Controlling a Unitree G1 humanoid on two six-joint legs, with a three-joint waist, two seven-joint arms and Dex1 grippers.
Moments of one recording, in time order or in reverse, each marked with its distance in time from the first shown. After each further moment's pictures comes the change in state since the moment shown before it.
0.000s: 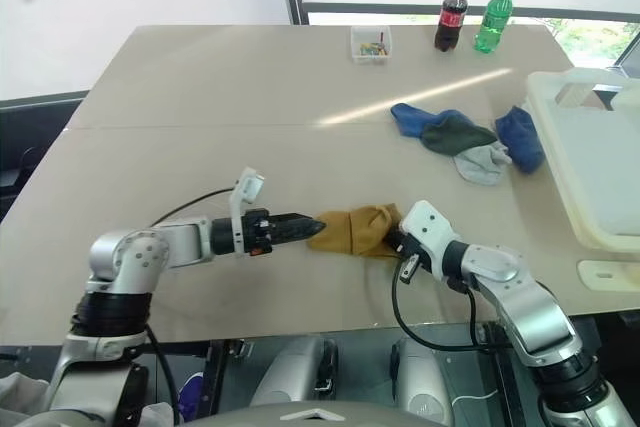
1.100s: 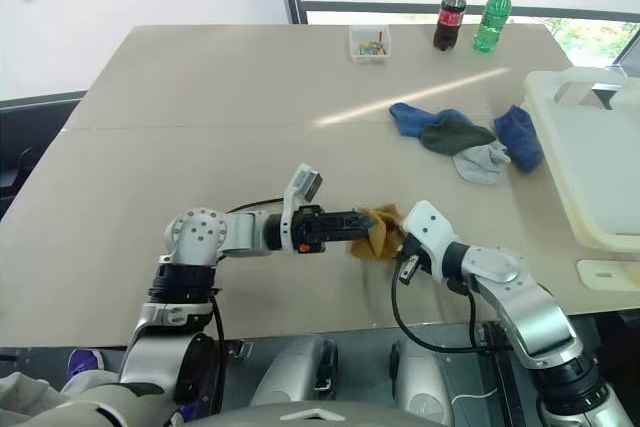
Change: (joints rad) left arm -0.155 -0.255 0.024 0.183 -0.139 0.220 -0.027; right arm 0.010 0.007 -0.015 -0.028 0.019 0.046 -0.004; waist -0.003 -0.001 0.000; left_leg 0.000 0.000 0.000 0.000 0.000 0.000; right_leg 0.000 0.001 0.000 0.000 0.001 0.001
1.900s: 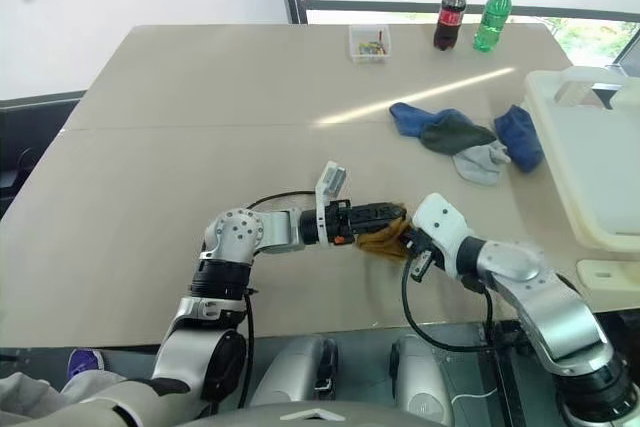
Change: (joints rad) left arm -0.028 -0.151 -0.040 0.097 0.136 -0.161 0.076; right arm 0.004 -0.101 -0.069 -0.174 0.047 0.124 -0.019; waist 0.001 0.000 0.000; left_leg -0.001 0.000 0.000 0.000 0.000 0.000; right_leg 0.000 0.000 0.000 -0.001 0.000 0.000
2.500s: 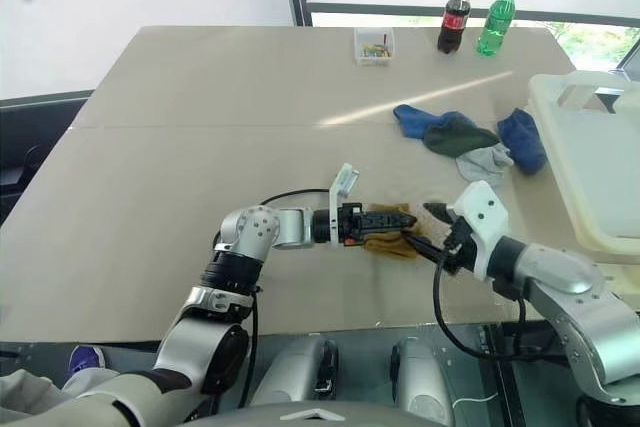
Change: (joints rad) left arm -0.047 0.023 -0.110 0.071 0.116 -0.105 -0.094; right arm 0.095 0.023 -0.258 -0.108 0.230 0.071 -0.045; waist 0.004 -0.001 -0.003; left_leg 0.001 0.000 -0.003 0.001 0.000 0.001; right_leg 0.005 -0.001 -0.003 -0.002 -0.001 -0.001
